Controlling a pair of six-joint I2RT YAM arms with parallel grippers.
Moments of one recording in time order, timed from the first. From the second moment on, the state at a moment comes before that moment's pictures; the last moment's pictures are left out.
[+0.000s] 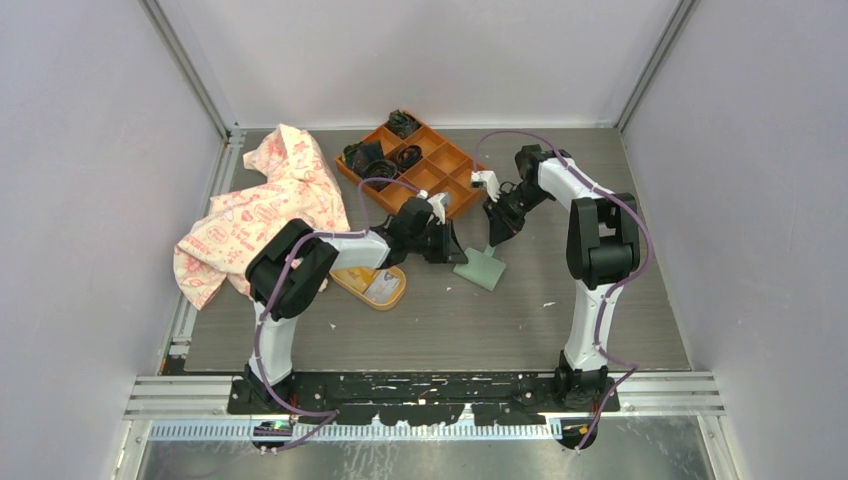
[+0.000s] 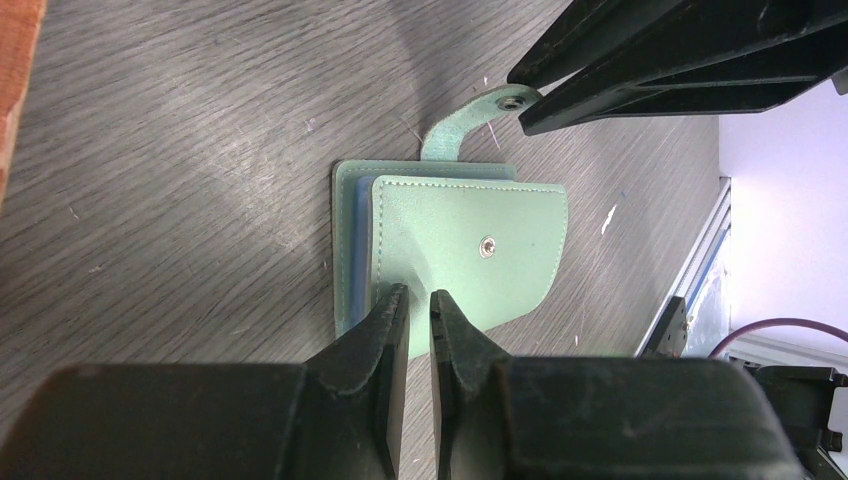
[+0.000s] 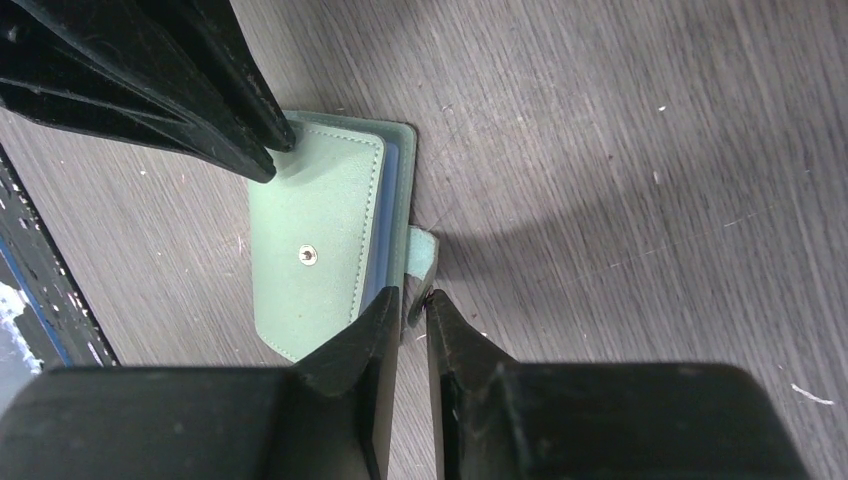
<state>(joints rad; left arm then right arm) -0.75 2.02 1.16 0.25 0.39 -0.71 0.14 2.05 1.57 -1.05 -0.67 -0.89</state>
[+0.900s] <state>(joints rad) -0.75 2.02 1.16 0.25 0.39 -0.71 0.14 2.05 1.57 -1.07 -0.67 -0.89</state>
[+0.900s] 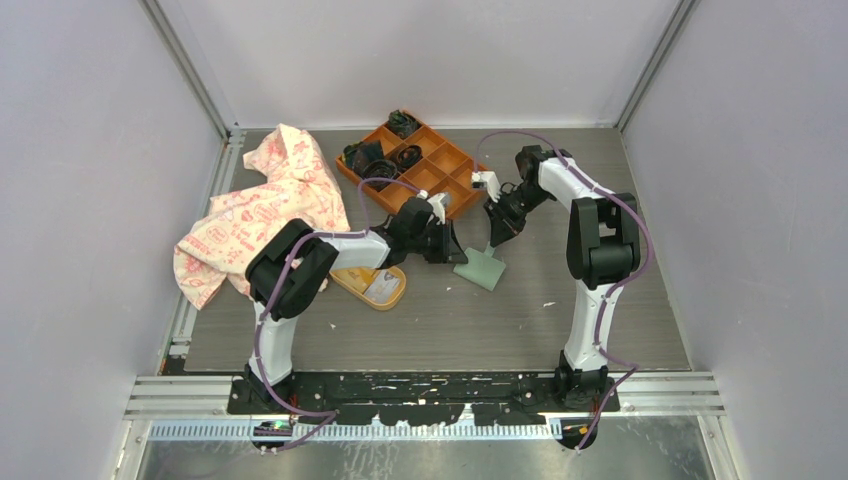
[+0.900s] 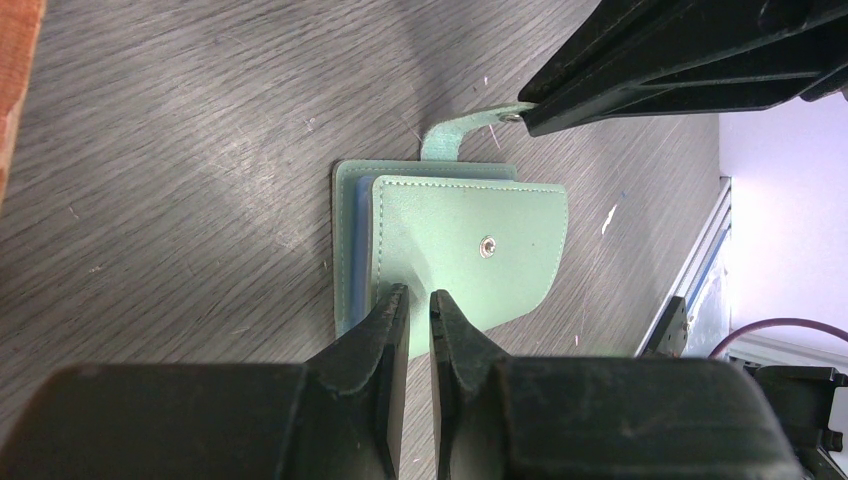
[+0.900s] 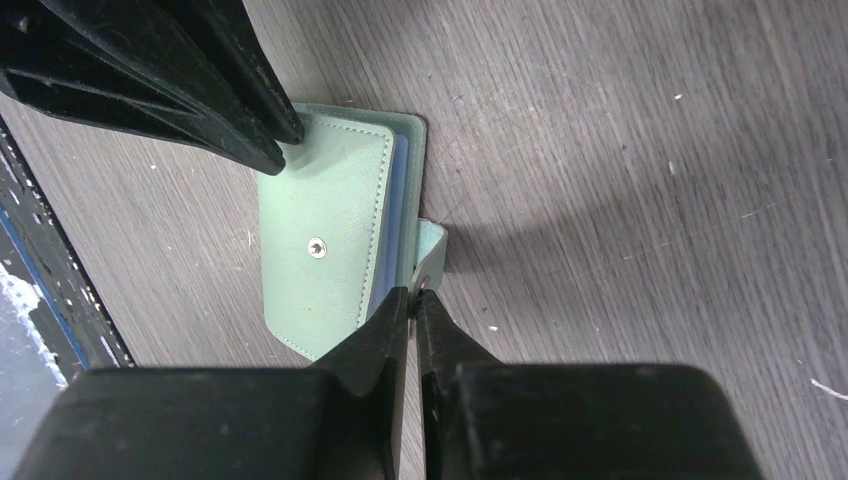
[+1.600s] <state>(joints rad) -0.76 2.02 1.16 0.24 0.40 -0.72 0.17 1.92 1.42 -1.04 -0.67 -0.96</state>
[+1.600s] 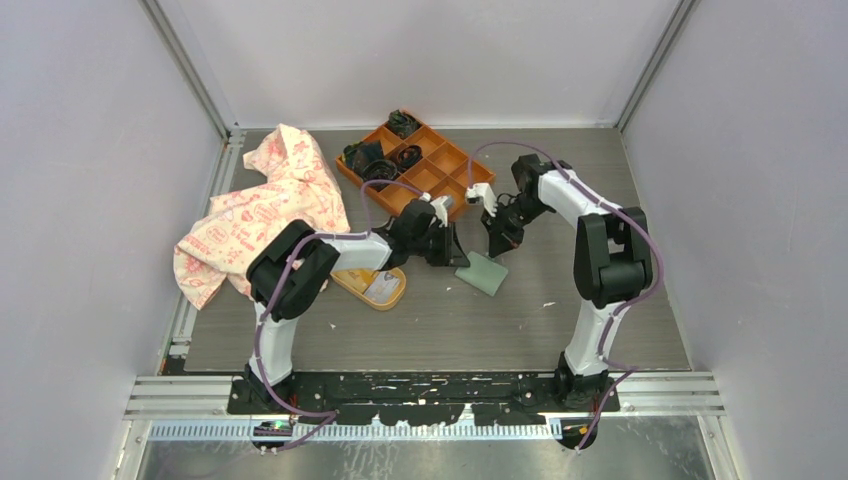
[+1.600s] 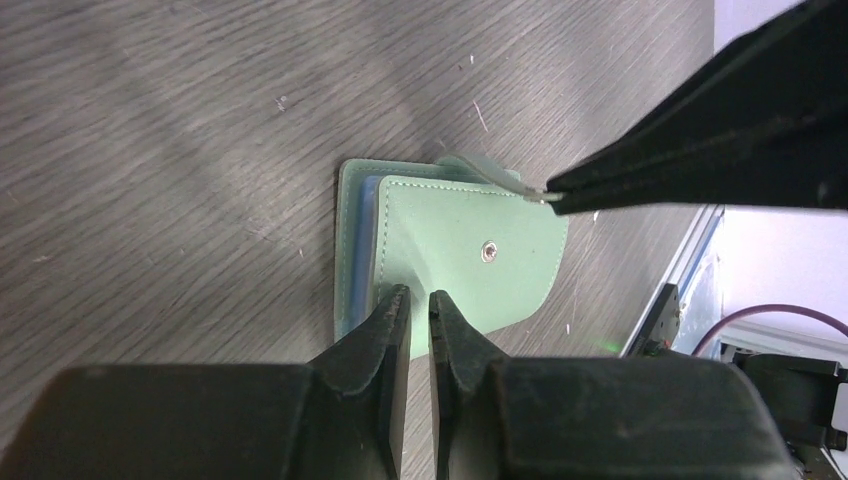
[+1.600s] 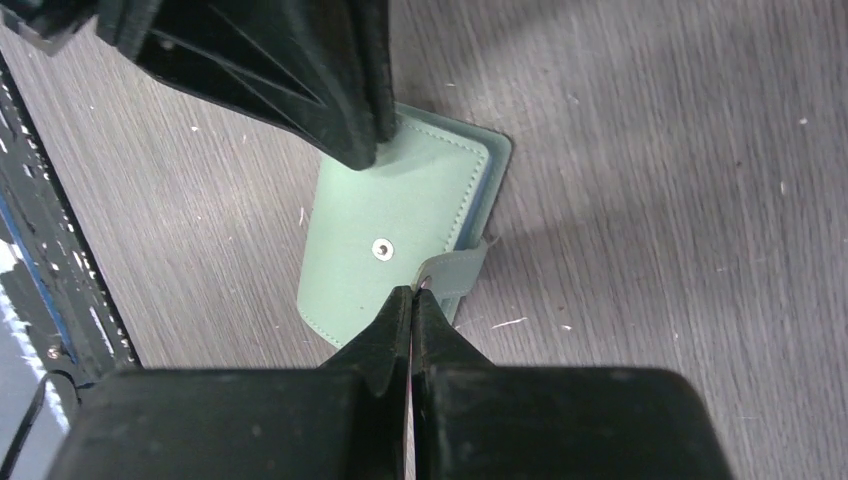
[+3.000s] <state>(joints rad) -0.77 2.01 1.15 0.24 0.41 -0.74 0.35 1.74 1.17 -0.86 -0.47 -1.01</state>
